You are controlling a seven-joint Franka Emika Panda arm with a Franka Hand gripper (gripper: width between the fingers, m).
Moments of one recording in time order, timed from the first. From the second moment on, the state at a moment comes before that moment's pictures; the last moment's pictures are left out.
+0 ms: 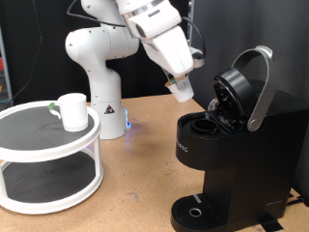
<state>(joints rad) 0.24 -0.24 -0.25 -2.26 0.44 2.13 -0.95</state>
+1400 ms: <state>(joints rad) 0.25 -0.17 -0.15 -2.27 0.38 2.21 -0.87</state>
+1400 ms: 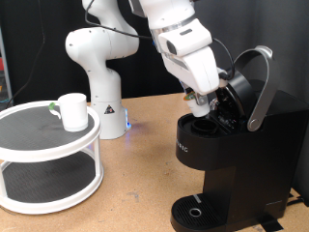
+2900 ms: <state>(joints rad) 0.25 -0.07 -0.10 -2.26 0.31 2.26 -0.83</state>
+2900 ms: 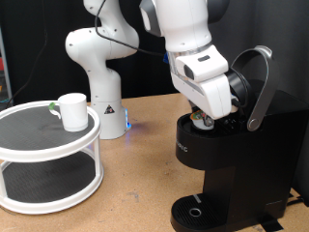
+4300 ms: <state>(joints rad) 0.23 -0.18 -0.15 -2.36 0.54 2.34 -0.99</state>
